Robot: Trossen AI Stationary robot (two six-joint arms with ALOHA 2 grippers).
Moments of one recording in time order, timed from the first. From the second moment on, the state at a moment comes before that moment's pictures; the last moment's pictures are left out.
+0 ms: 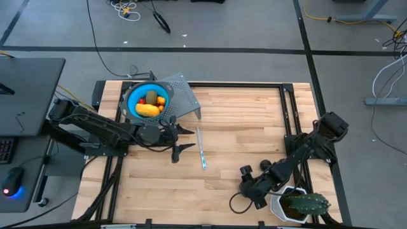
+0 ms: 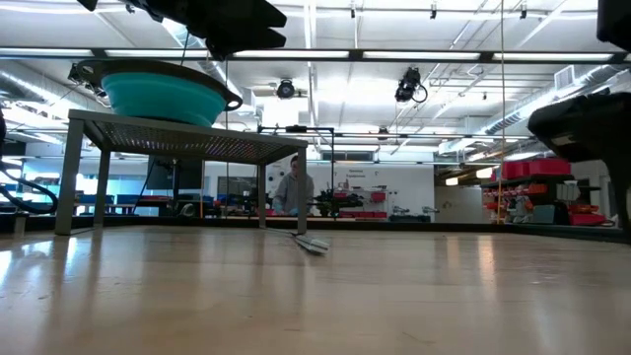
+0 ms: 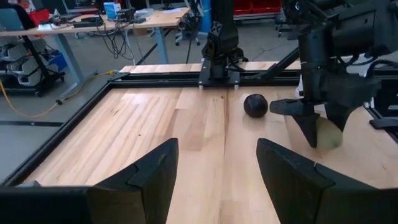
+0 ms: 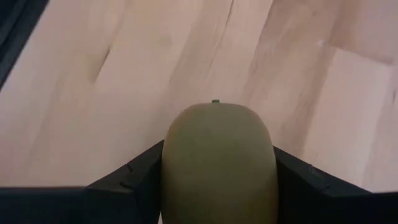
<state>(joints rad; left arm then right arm) -0.24 1.21 0.70 0.28 -0.40 -0.03 0.72 1.66 0.83 -0.26 0.16 0.31</state>
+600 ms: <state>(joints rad) -0.39 1.24 0.70 0.36 -0.52 0.75 0.48 1.51 0.83 0.08 0.50 0.28</state>
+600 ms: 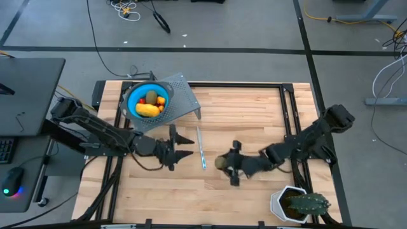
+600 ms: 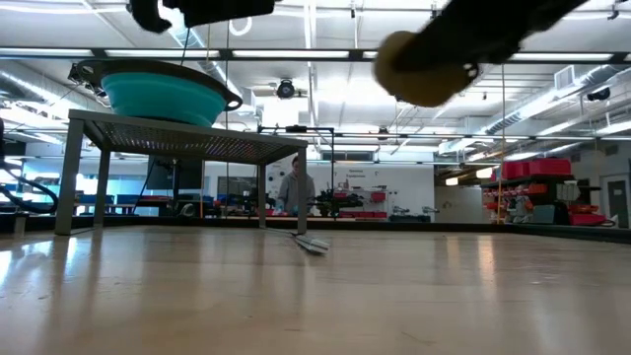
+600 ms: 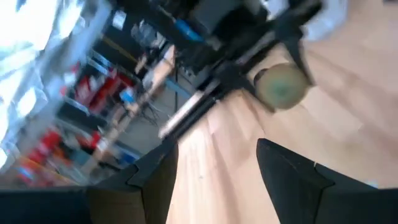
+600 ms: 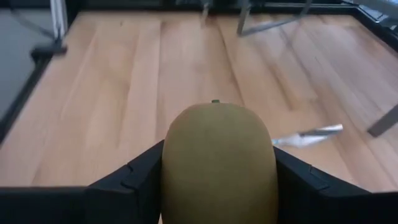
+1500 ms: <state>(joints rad) -0.44 1.44 0.70 0.53 -0.47 0.99 0.19 1.73 0.83 0.74 -0.01 0.23</state>
